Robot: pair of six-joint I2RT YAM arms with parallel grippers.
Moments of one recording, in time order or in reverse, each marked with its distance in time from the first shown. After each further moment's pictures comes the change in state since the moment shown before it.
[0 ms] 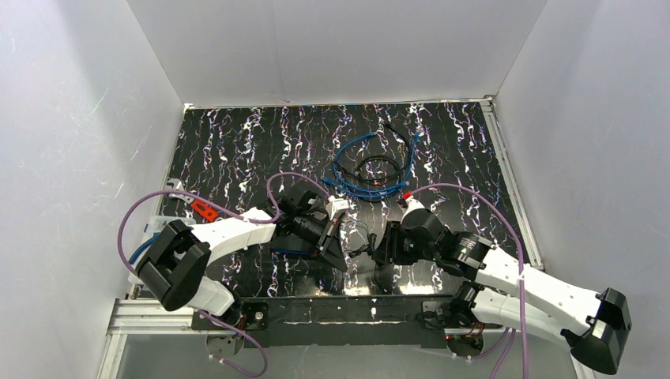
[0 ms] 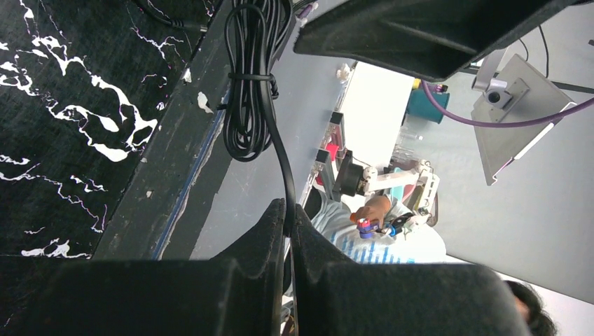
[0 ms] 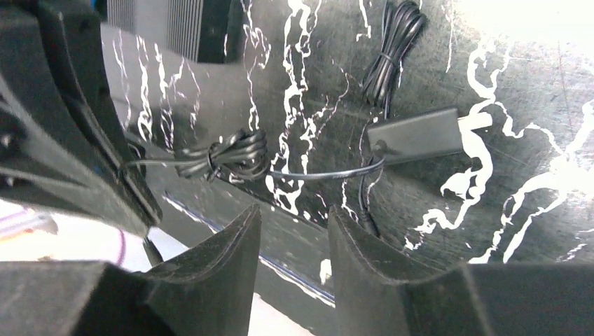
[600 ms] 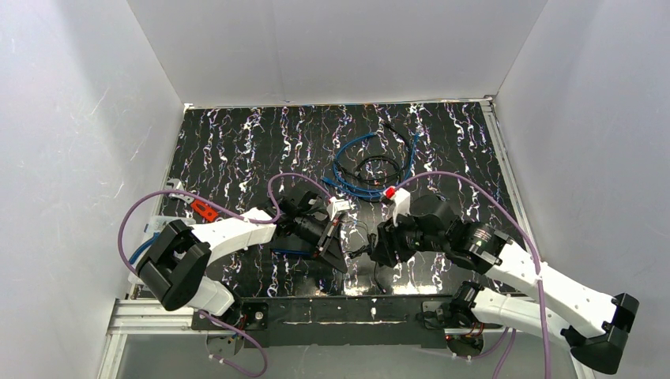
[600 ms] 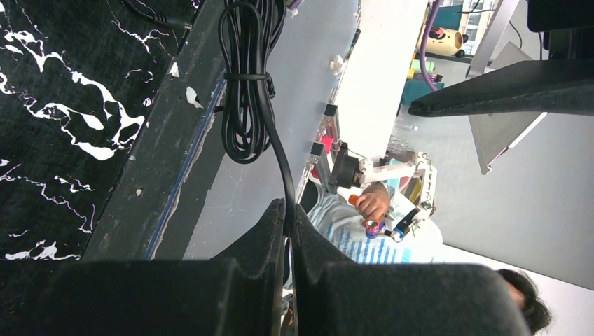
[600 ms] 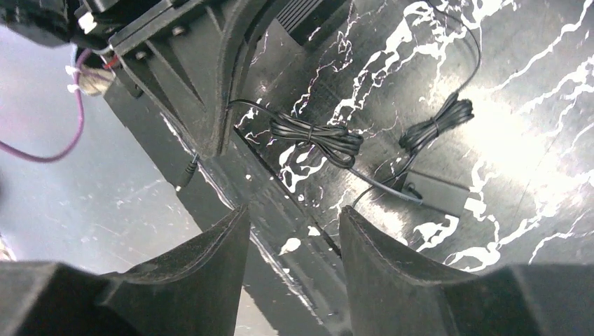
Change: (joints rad) left arm -0.006 0.007 0.000 0.004 0.032 0.002; right arm 0.000 -0.006 0.211 -0.116 -0.197 -0.540
